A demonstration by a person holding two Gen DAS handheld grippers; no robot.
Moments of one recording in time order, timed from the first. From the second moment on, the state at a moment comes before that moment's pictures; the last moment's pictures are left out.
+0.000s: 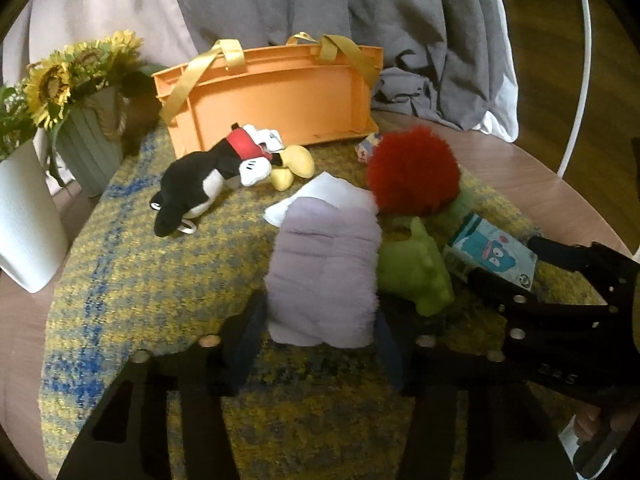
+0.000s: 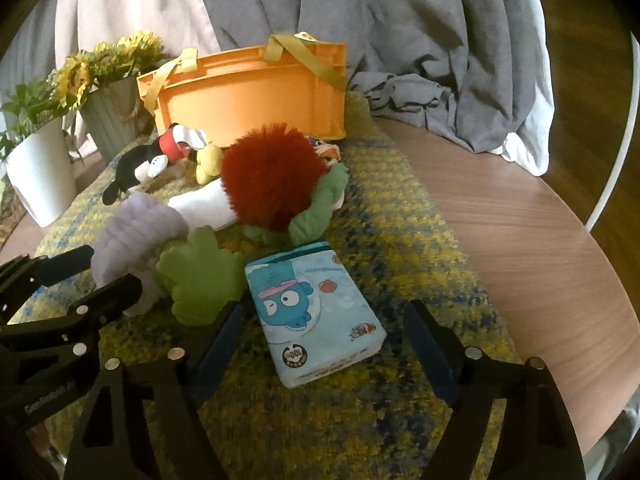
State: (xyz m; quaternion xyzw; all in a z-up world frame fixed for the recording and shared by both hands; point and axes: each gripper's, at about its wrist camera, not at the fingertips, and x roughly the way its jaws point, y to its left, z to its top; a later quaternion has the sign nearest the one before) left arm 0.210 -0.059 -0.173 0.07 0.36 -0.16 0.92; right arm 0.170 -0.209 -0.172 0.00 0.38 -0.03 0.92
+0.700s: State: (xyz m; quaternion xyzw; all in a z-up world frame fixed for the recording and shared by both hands) left arm 0.183 -0.030 -0.130 0.04 0.31 -0.13 0.94; right arm 0.146 -0.196 -0.129 0.00 0.34 -0.05 0.94
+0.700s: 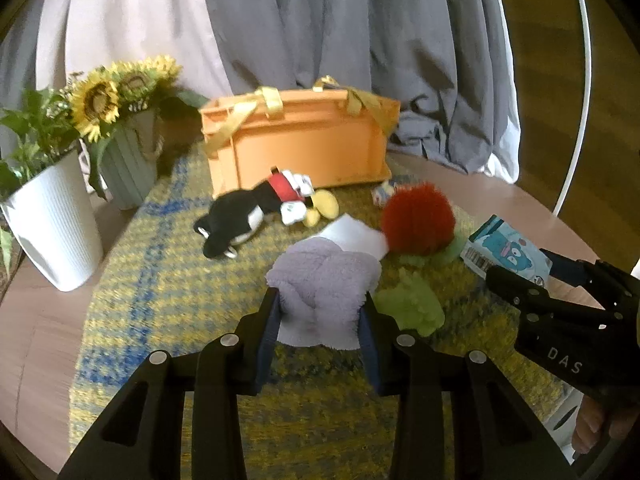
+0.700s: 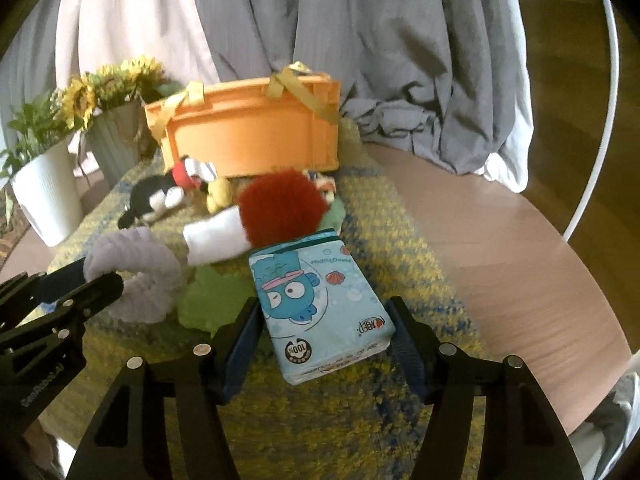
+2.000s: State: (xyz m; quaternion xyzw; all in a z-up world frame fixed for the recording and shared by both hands) left arm 0.248 0.072 -0.013 0.03 0.18 -0.19 0.96; right arm 0.201 -0.095 -0.017 0.04 0.22 -0.08 0.97
